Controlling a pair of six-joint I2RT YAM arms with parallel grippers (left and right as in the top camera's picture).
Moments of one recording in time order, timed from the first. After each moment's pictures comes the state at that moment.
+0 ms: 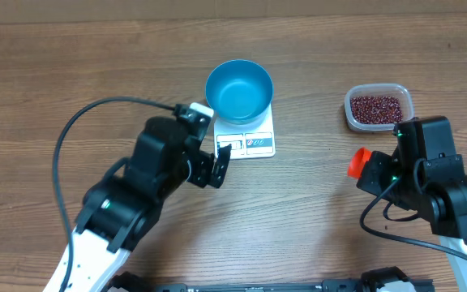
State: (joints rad) left arm -0.51 1.03 1.07 -0.71 0.01 -0.10; right arm 0.18 1.05 1.29 -1.38 -0.02 0.57
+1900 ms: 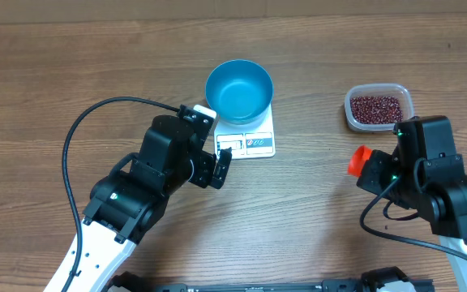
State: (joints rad) left arm -0.51 1.09 1.07 -0.73 0.01 -0.10; right arm 0.18 1.05 1.29 -1.38 0.00 0.57
